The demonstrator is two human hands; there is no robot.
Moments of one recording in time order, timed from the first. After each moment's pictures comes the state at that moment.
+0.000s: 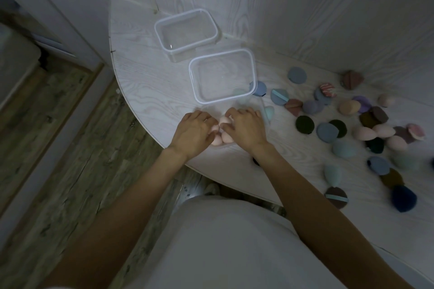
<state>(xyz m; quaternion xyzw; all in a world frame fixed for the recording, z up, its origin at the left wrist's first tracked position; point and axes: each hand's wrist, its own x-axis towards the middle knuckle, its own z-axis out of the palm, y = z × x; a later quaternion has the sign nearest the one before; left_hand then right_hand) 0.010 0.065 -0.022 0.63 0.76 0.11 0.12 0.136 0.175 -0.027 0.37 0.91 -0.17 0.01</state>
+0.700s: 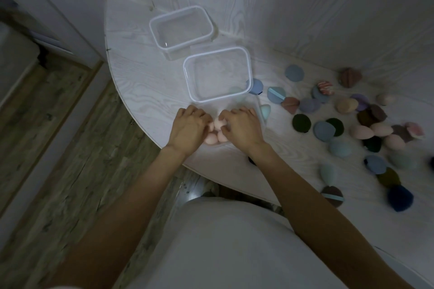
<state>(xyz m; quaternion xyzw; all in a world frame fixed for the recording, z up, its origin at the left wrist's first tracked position) 0.015 0.075 -0.020 0.61 0.79 0.07 0.07 0.142 0.177 -0.022 0.33 0.93 -0.17 0.01</state>
